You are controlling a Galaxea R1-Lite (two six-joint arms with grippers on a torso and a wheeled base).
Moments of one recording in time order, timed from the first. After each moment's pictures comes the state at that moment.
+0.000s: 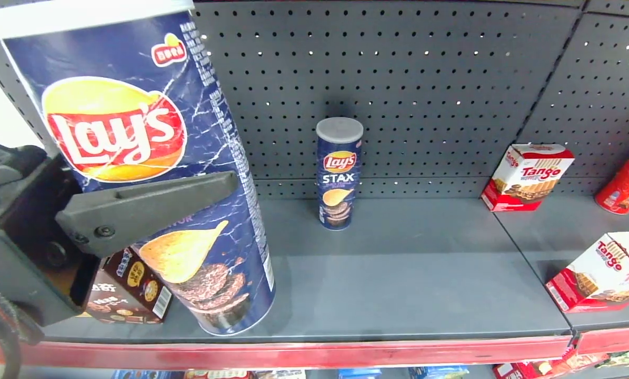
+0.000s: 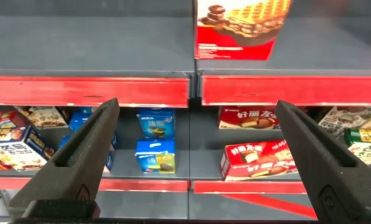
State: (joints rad) left arm -0.54 1.18 -0.77 -0.52 -0.57 -0.08; right arm 0.00 0.00 0.00 0.00 0.02 0.00
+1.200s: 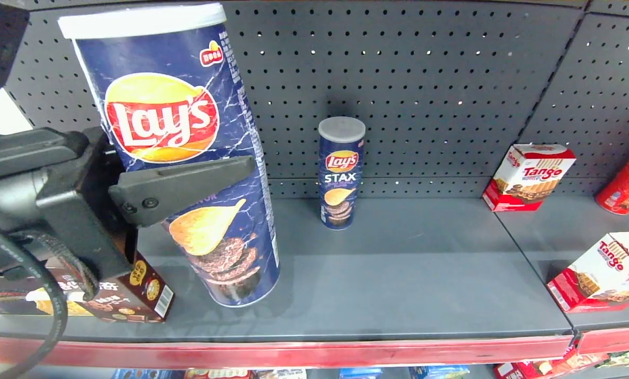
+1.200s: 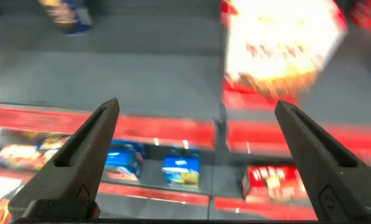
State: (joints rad) left arm -0.53 1.25 -0.82 -0.53 -0.53 -0.06; right arm 0.07 0.36 -0.27 -0.06 0.12 0.01
